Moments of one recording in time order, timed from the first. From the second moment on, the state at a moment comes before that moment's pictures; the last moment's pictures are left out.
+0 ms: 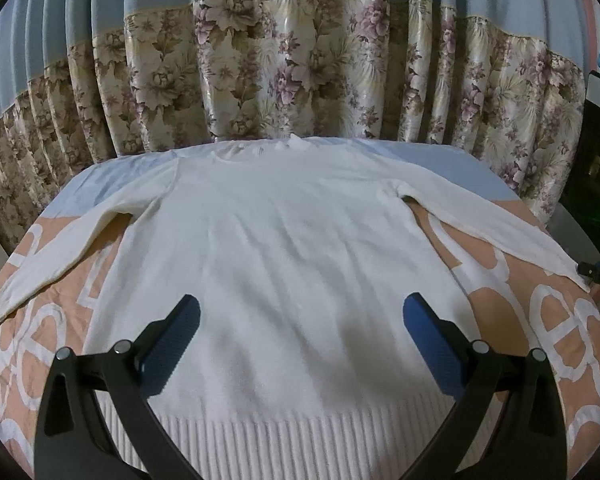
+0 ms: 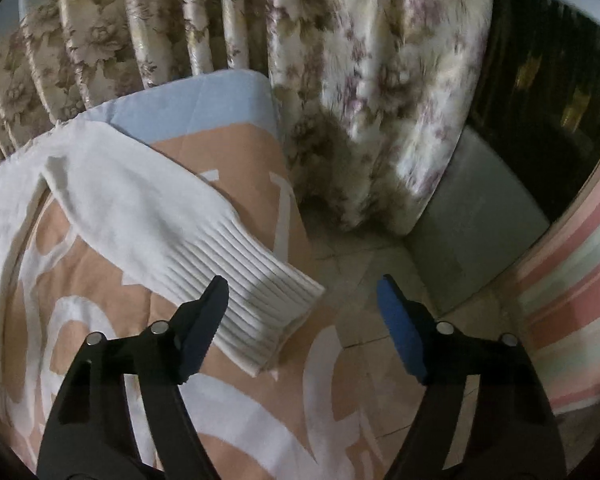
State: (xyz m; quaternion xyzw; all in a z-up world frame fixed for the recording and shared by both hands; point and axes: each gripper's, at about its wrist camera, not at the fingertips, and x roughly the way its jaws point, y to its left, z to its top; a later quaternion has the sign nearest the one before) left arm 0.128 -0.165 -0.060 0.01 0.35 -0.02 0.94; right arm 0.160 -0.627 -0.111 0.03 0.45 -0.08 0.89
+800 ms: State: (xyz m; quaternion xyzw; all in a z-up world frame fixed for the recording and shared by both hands) left arm 0.134 -0.139 -0.052 0.01 0.33 0.00 0.94; right arm 0.175 -0.576 -0.086 0.04 0.42 -0.06 0.90
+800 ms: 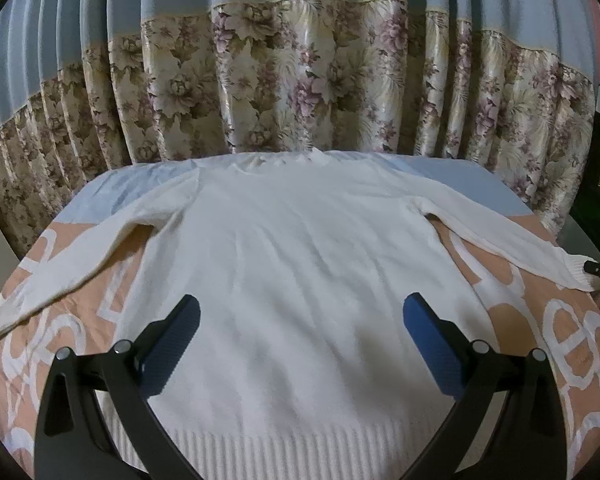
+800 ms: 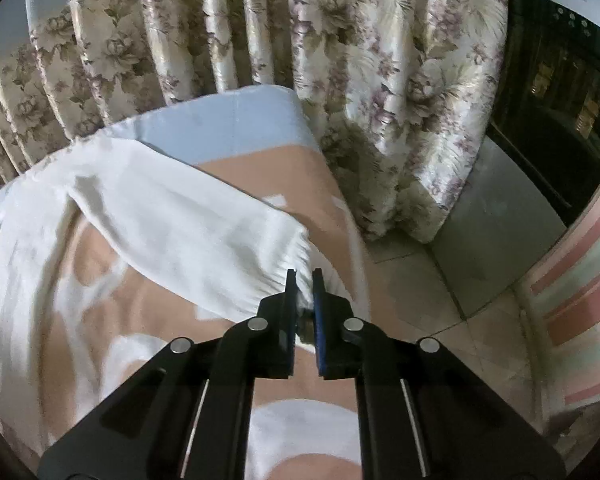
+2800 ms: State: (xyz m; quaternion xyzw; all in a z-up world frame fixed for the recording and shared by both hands) left arm 0.338 0.149 -0.103 0.00 0.36 0.10 0.93; right arm 0.405 -0.045 -0.110 0.03 0.44 0.19 0.88
